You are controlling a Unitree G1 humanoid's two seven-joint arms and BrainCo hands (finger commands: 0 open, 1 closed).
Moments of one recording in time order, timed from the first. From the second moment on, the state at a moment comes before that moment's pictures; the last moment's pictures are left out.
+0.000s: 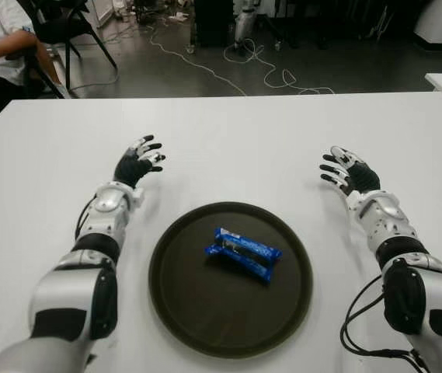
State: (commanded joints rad) left arm -0.78 0.15 0.18 1.27 -0.02 -0.31 -0.19; right arm -0.77 -0.20 -0.36 1.27 0.20 -0.13 0.23
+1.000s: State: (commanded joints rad) left arm -0.78 0.16 0.16 1.27 0.00 -0.31 -0.16; right arm -0.75 -0.19 -0.30 1.26 0.15 -0.20 0.14
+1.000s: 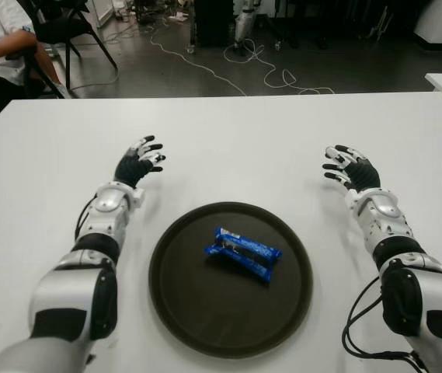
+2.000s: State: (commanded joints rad) left arm -0.77 0.16 0.15 1.27 0.00 -0.32 -0.18; right arm -0.76 -0.19 -0.28 1.26 0.12 -0.20 0.10
